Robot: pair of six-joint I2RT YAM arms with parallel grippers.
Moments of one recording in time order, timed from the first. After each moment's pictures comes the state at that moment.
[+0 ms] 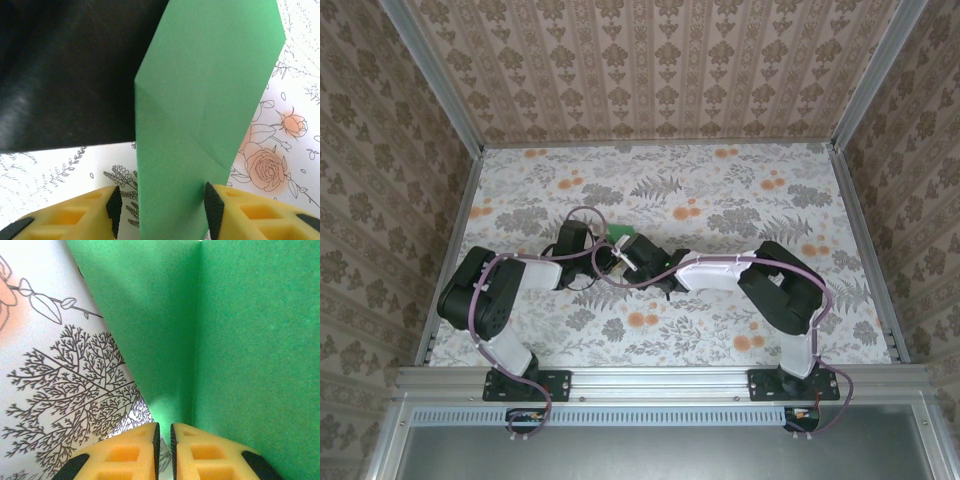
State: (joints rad) left arm -0.44 1.67 0.60 0.35 0.52 -1.01; right arm 0.89 1.91 1.12 -0.14 0.24 -0.05
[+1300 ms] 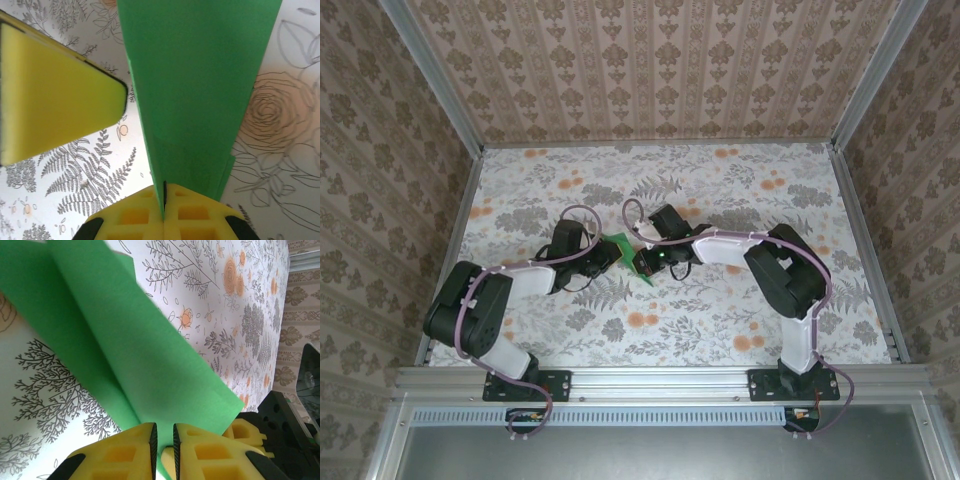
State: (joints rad) left arm -0.44 1.56 0.57 0.29 0.49 -0.99; right arm 0.66 1.95 1.17 -0.17 -0.44 0.23
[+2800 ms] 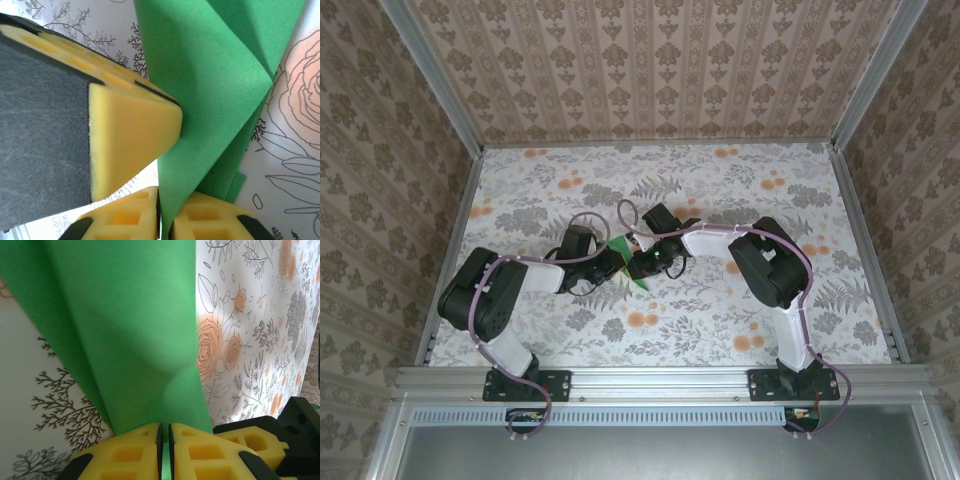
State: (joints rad) left arm -0.48 1.67 0.58 0.30 0.46 -0.99; right arm 0.65 2.08 1.29 -0.33 -0.59 0.27
